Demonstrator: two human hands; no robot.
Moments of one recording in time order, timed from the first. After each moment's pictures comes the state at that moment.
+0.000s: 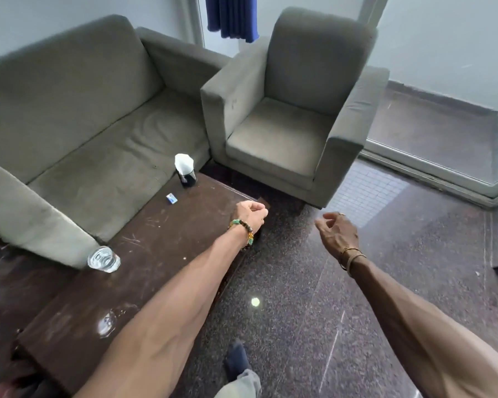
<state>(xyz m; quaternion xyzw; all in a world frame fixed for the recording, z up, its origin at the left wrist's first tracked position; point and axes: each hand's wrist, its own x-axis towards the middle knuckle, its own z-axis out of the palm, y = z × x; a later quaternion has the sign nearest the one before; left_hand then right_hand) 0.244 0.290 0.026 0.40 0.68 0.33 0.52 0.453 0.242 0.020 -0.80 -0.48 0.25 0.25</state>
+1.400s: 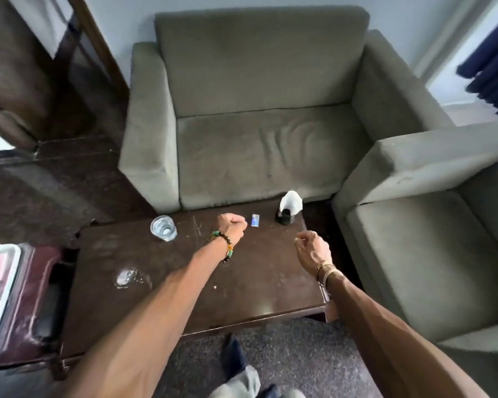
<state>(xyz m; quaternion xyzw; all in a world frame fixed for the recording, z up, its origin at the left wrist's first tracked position) 0.016 0.466 -0.021 0.02 0.80 0.48 0.36 0.185 0.587 -0.036 -0.52 -0.77 0.38 -0.02</state>
